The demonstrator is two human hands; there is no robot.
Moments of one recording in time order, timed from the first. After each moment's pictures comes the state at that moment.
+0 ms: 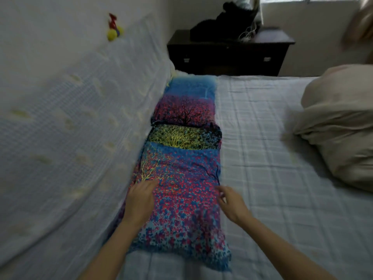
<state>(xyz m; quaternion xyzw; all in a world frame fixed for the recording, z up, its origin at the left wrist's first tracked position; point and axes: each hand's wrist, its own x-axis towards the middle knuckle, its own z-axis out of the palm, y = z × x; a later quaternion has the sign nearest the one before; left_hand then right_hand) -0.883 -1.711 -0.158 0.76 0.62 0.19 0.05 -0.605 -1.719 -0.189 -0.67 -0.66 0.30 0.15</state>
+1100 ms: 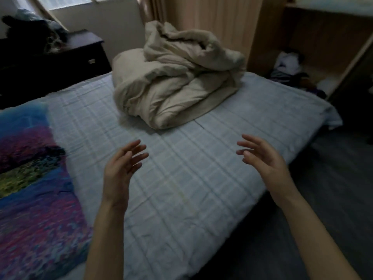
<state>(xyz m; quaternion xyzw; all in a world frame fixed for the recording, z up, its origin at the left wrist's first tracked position) -0.453 -1.984 0.019 0.58 0.30 0.34 0.68 -0.269 -2.203 0.018 -0.67 -0.29 0.18 0.66</state>
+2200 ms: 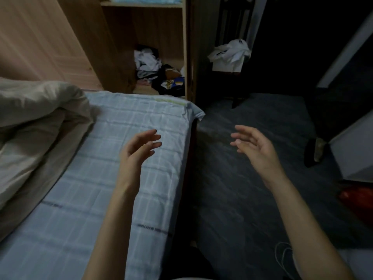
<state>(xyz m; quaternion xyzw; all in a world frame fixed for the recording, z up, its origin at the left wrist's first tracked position) 0.095 -2.220 -0.006 0.70 0.03 0.06 0.71 0.100 -2.481 0.003 -0.74 0.00 -0.03 0.67</state>
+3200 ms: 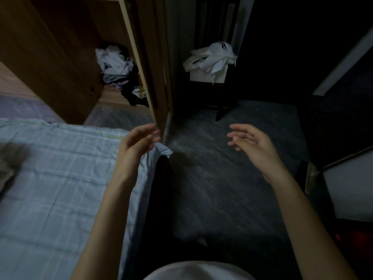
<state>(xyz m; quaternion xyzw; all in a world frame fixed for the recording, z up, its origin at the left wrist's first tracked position) 0.504 -2.412 -0.016 0.70 0.05 0.01 0.71 0.507 -2.676 -0.016 -0.78 0.02 0.01 0.63</state>
